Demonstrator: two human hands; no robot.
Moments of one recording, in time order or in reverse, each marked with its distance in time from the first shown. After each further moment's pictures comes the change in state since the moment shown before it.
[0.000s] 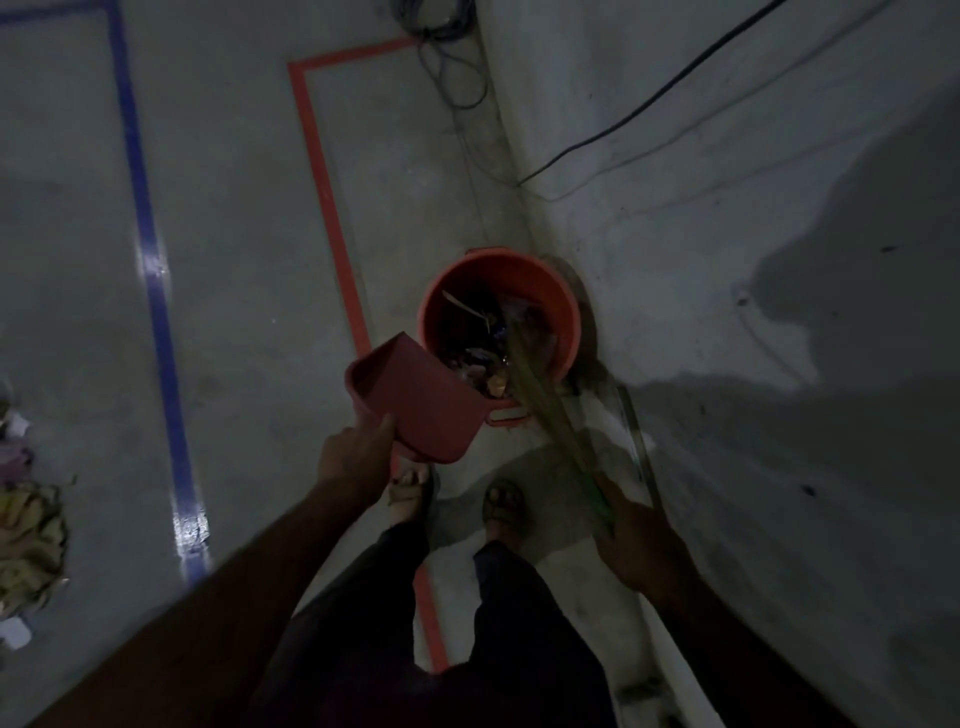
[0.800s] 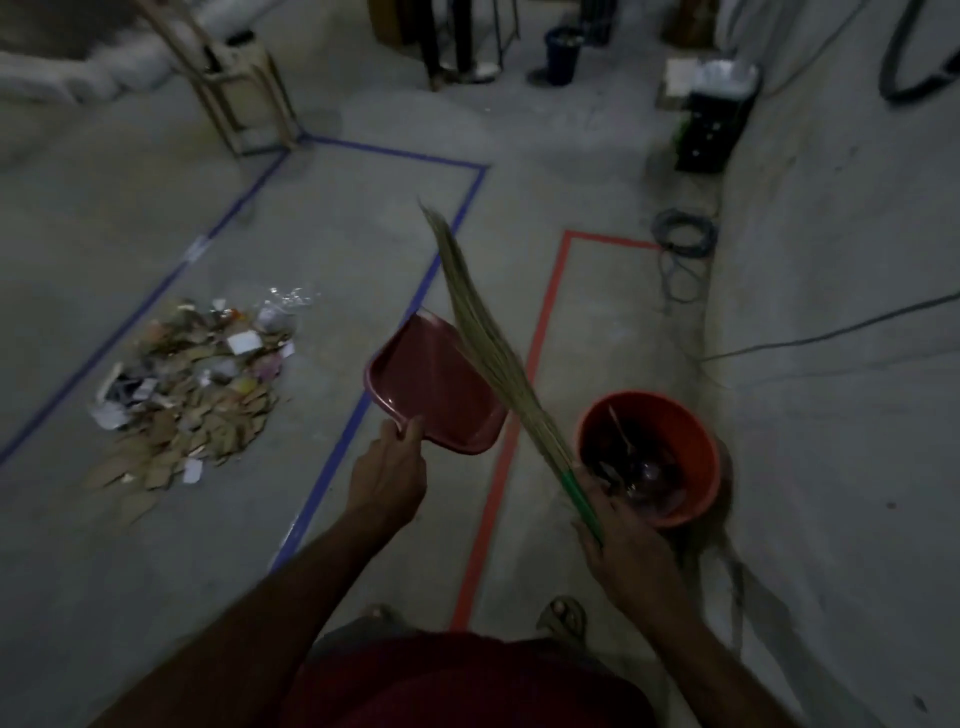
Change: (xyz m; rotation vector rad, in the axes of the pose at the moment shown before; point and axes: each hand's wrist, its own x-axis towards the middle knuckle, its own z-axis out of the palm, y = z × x) left_hand -0.257 -0.067 0.007 -0.487 0.583 -0.586; right_hand -0.103 -0.153 -0.022 -0.160 0.347 -0.938
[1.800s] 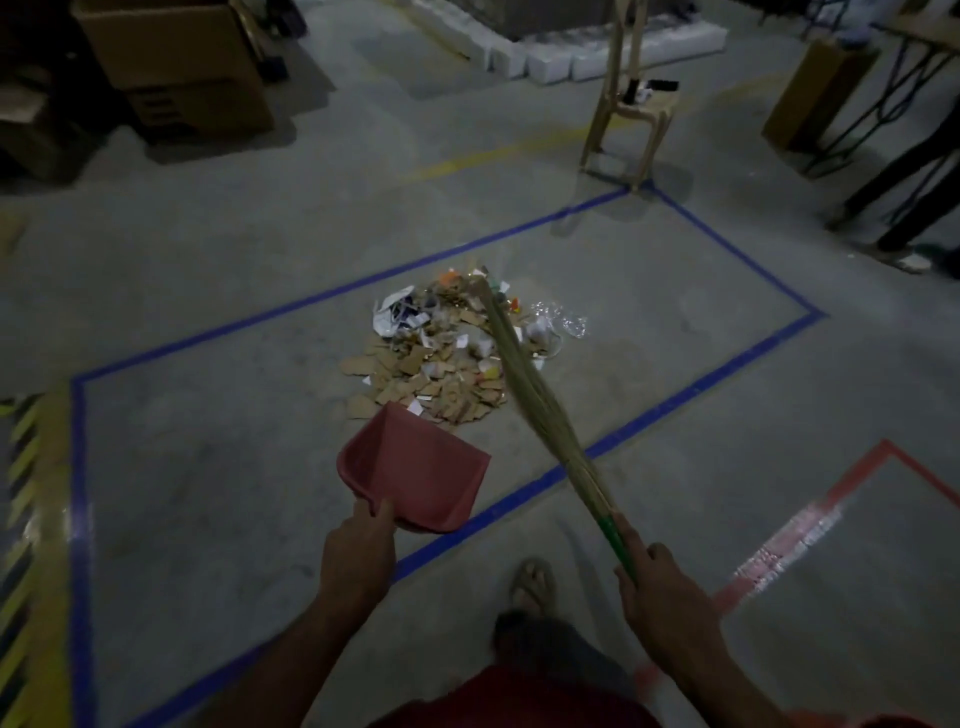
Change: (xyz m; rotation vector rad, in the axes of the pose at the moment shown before) left_hand -0.151 -0.498 0.003 -0.129 0.074 -0.708; right_hand 0.153 -0.414 0.208 -0.285 -0.396 -0.374
